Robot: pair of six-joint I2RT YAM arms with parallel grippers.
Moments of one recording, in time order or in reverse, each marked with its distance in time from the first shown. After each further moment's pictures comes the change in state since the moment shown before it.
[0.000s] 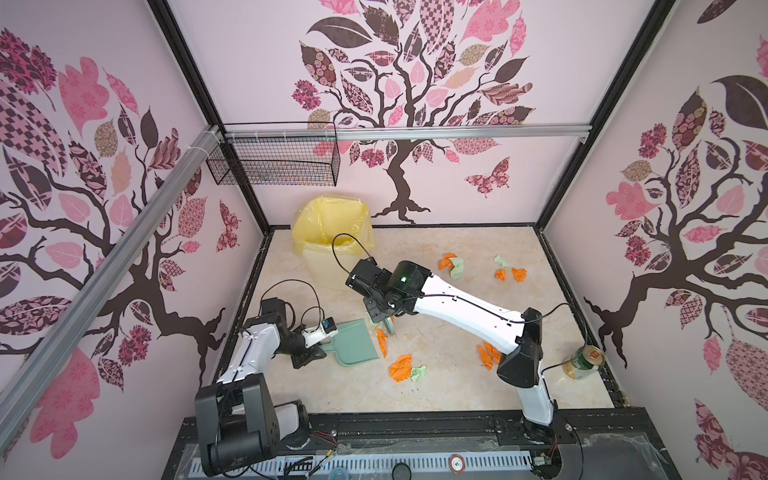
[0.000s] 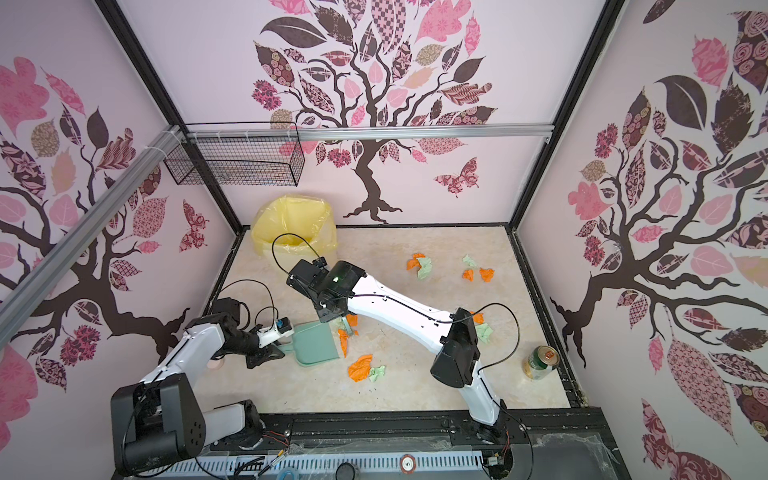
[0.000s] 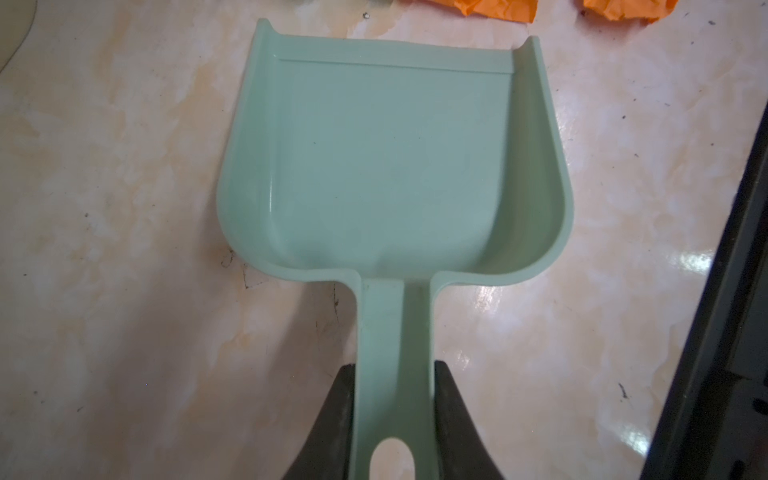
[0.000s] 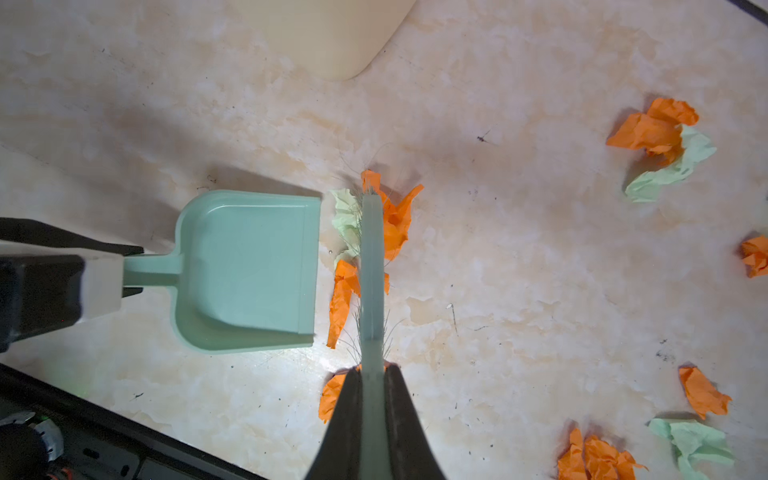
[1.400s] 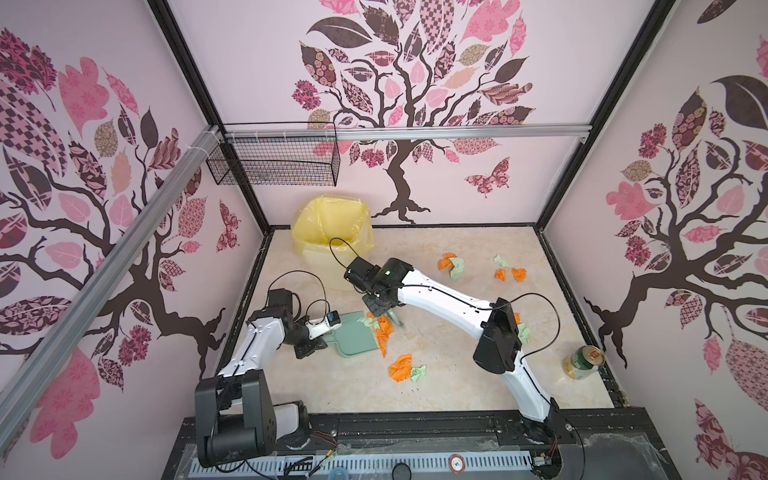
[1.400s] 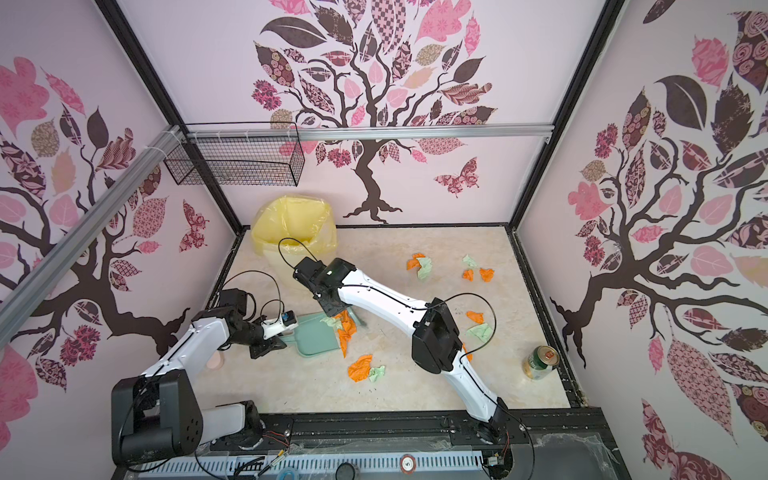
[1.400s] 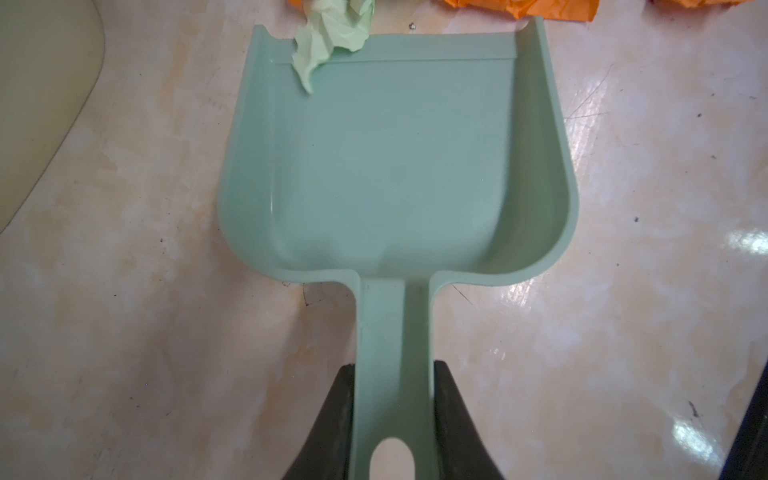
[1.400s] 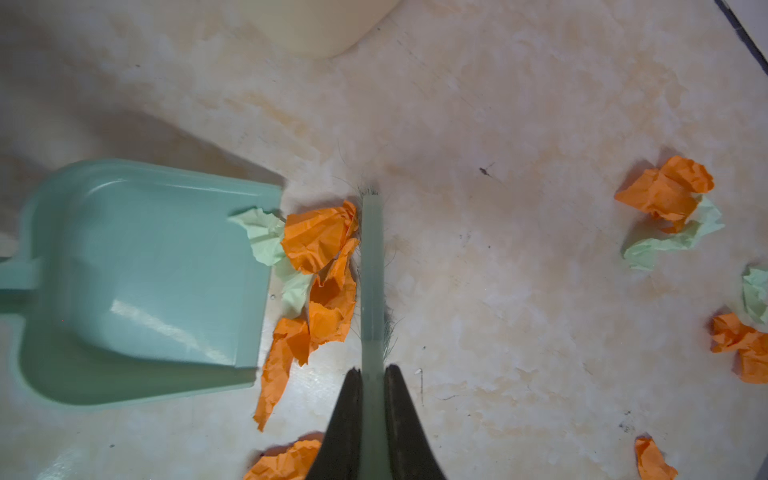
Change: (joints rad) left arm -0.093 0.047 0.035 0.119 -0.072 -0.067; right arm -0.055 0.192 0.066 0.061 -0.033 -0.201
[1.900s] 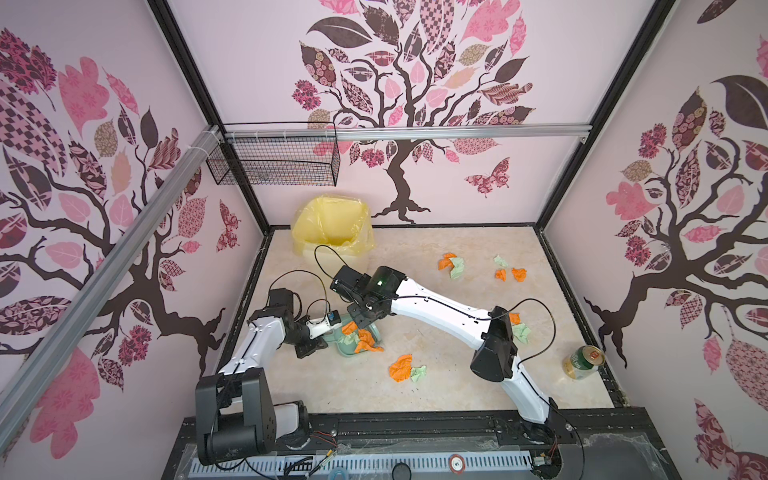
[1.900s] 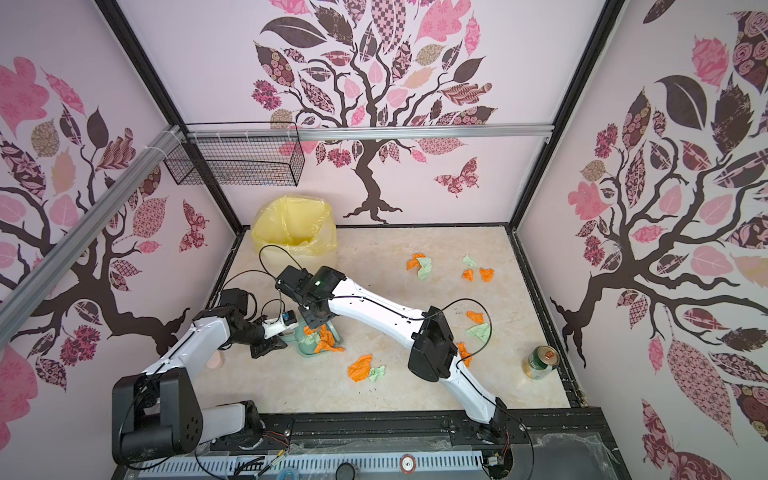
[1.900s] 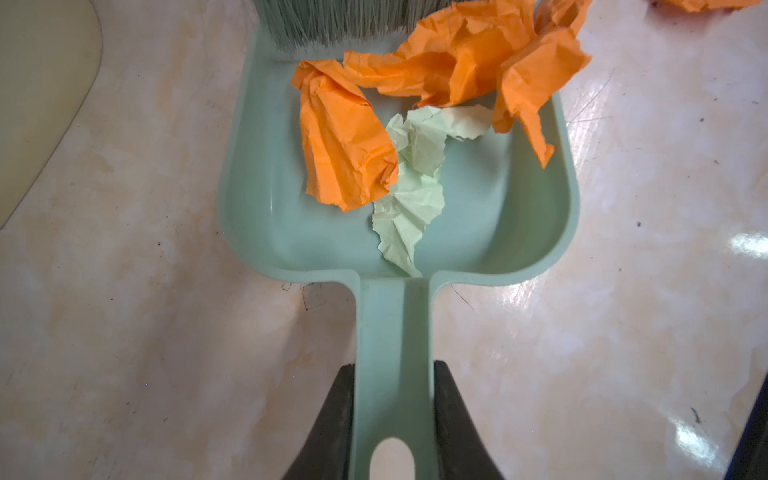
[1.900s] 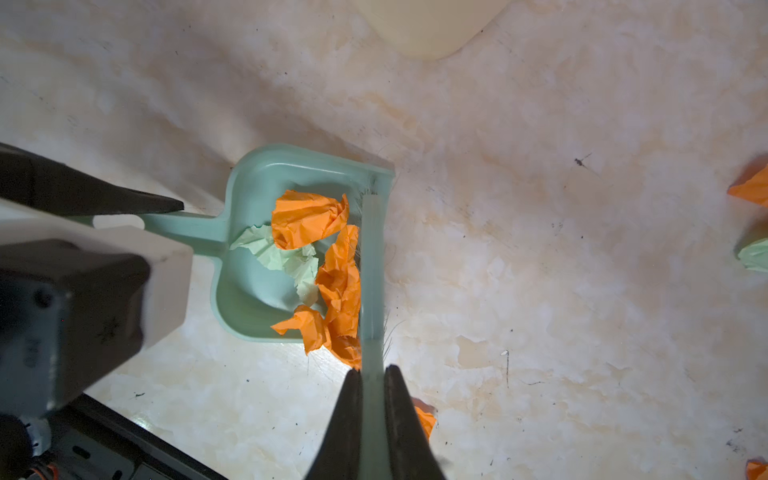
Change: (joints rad) left arm -0.006 0.005 -0.007 0.010 0.005 -0.011; right arm 0.066 -0.003 0.068 -0.013 -0.097 0.104
